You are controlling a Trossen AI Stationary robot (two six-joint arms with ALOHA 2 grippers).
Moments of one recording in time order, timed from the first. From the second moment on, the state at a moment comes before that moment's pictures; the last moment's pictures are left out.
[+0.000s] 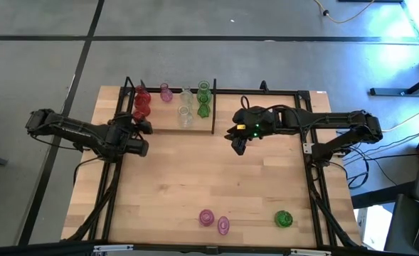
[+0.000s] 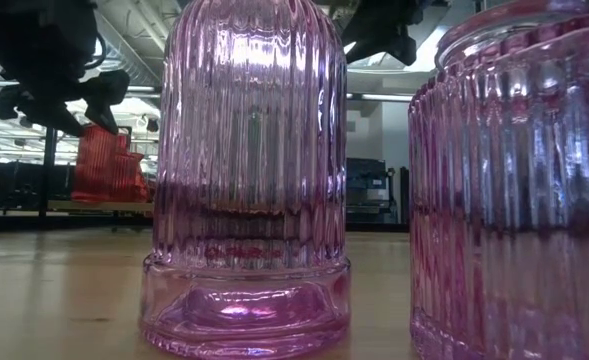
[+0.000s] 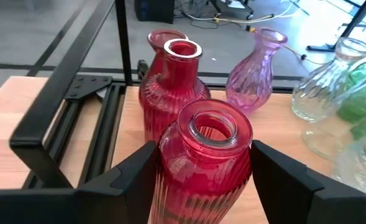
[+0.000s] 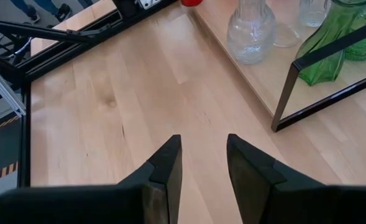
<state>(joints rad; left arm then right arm) -0.12 0.89 0.56 -1.19 -1.13 -1.69 -0.03 1.40 1.28 -0.58 0.05 0.44</state>
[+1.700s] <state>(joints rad) 0.02 0.89 0.56 -1.19 -1.11 -1.74 -0.03 1.40 1.28 -0.57 0.03 0.45</state>
